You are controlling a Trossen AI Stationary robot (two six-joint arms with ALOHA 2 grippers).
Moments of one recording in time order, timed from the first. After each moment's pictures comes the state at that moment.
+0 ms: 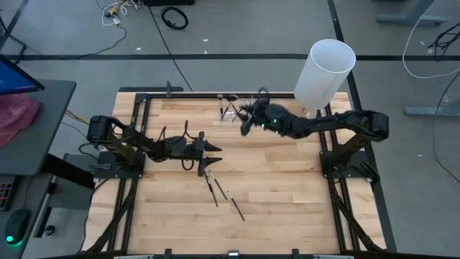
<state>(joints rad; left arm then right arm) 0.04 1.65 0.37 1.15 0.00 -0.11 -0.27 1.55 0.80 0.54 0.27 0.23</state>
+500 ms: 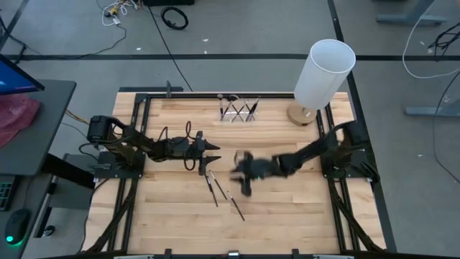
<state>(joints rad) 0.04 1.65 0.37 1.05 -0.08 -0.06 0.20 1.81 0.80 0.50 0.16 0.29</state>
